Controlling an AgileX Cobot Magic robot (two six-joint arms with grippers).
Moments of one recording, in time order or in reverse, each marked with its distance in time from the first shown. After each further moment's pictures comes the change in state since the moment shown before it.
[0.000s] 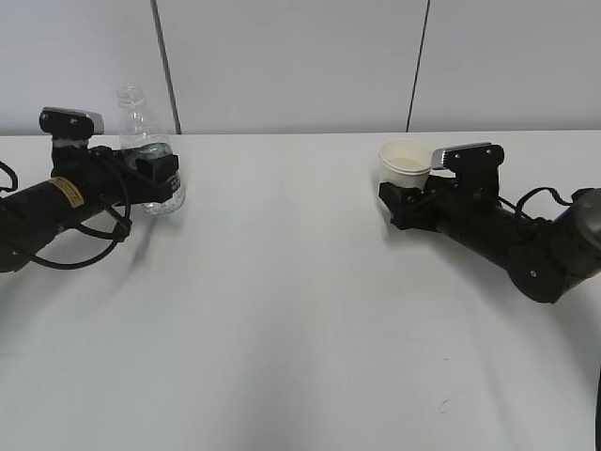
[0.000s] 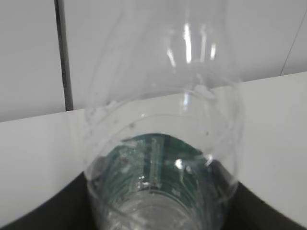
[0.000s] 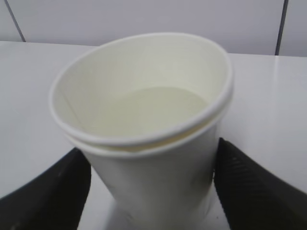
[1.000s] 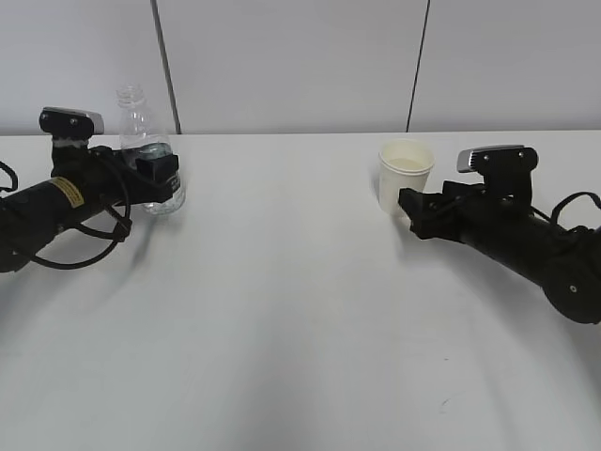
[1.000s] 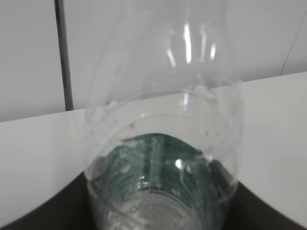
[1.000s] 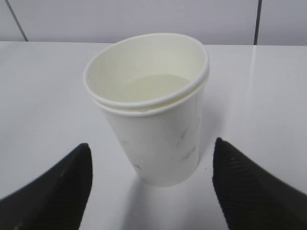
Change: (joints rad) left arm 0.000 0.000 0.000 0.000 0.000 0.000; right arm 0.000 -0.159 0.213 0.053 -0.012 -0.010
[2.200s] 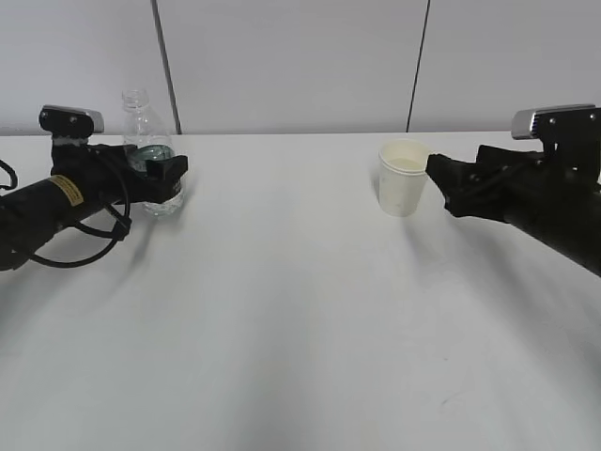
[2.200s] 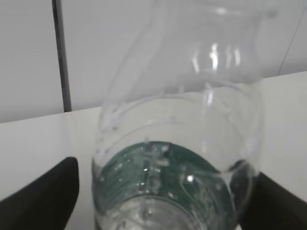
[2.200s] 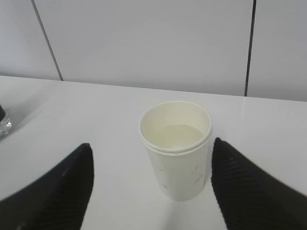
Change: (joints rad) left arm 0.000 -0.005 0.000 0.008 0.002 0.000; right arm 0.000 -0.342 0.235 -0.007 0.004 -0.002
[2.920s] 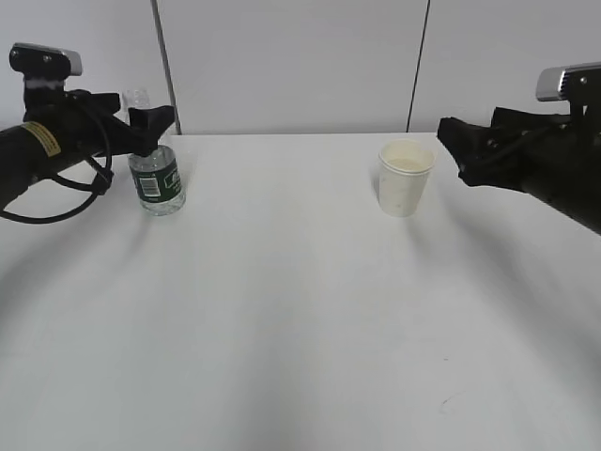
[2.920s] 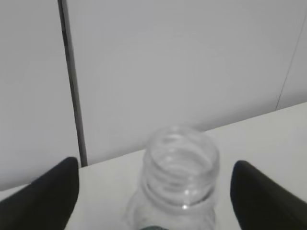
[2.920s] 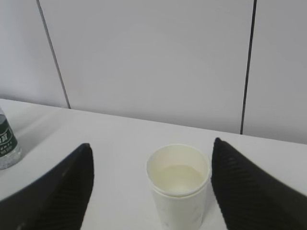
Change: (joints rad) left arm 0.000 -0.184 0.012 0.023 0.115 -0.023; right arm 0.000 -0.139 0.001 -0.019 0.065 0.010
